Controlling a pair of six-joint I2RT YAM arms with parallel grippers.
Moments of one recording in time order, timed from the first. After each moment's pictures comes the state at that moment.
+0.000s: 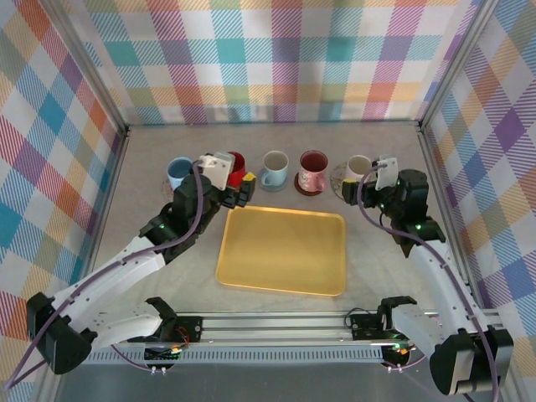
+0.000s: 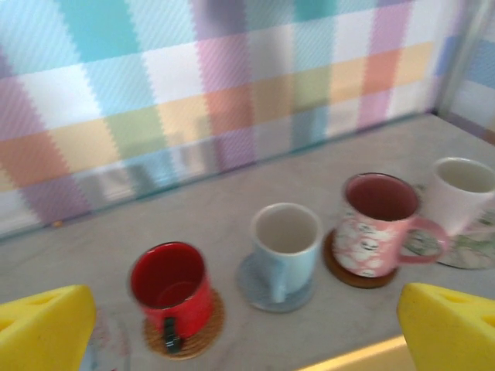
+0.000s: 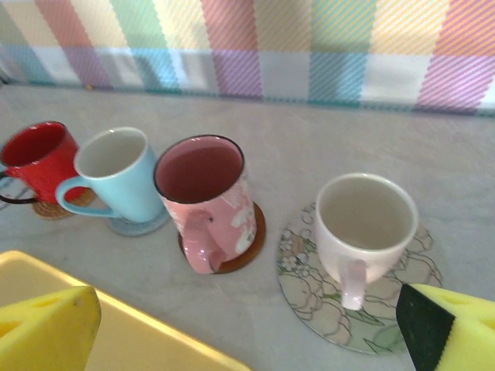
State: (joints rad) left arm -0.70 1.03 0.91 -0.10 -0.40 -0.02; right arm 0.10 0.93 0.73 -0.18 -0.26 0.02
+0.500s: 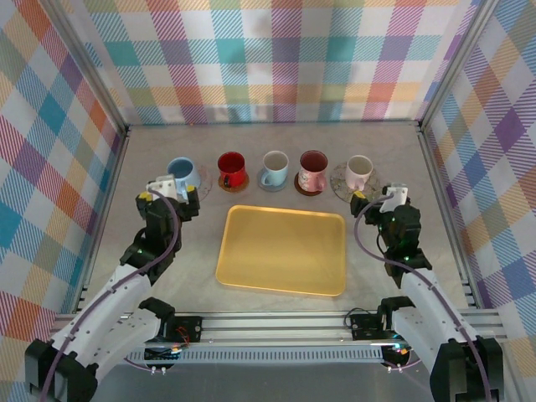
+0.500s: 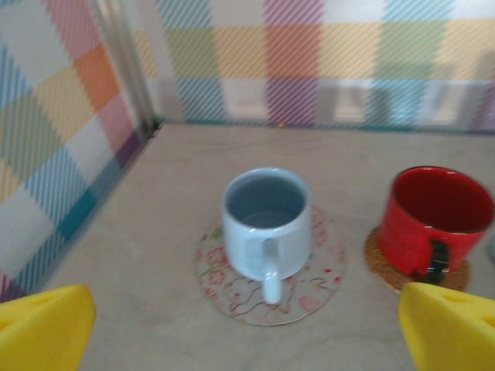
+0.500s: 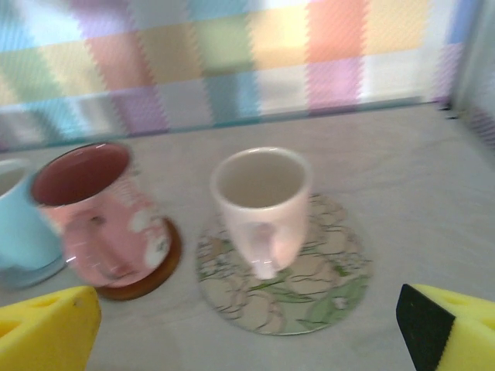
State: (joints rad) left arm -0.38 0.79 0.55 -0.10 -0.63 -0.14; right arm 0.10 0.80 0.31 0.27 0.06 0.15
